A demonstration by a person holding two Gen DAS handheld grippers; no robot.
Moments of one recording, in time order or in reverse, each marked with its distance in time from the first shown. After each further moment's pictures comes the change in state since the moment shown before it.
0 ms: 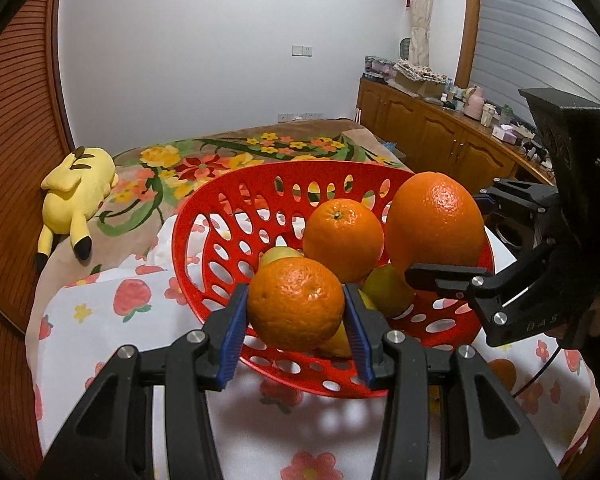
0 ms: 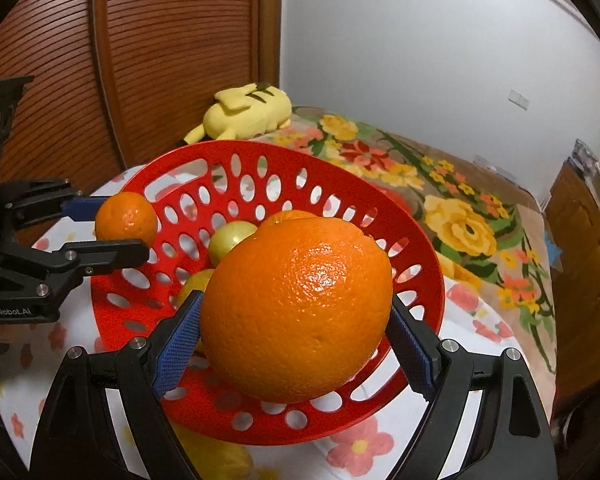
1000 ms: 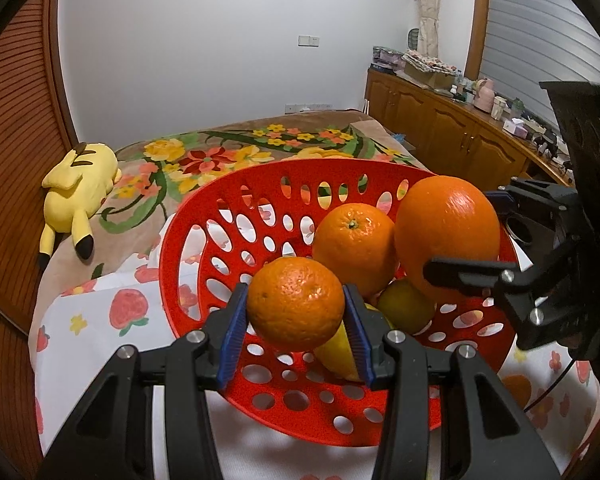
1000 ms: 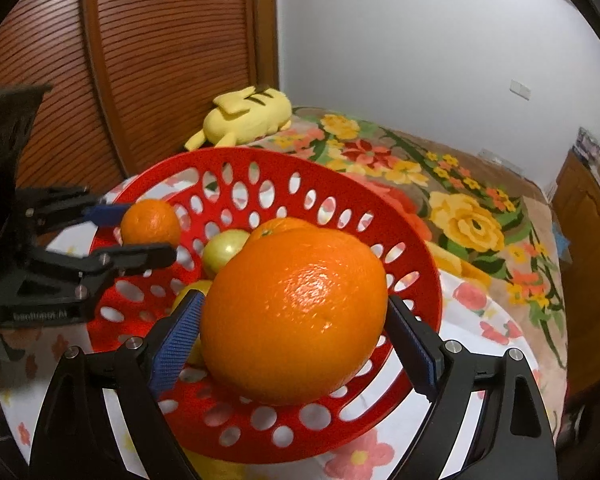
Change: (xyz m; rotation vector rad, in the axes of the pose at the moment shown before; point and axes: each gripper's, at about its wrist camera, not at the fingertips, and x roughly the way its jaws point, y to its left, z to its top) left arm 0.025 0.000 0.012 -0.001 0.035 0.028; right arm 0.008 -0.020 0.007 0.069 -0.011 0.044
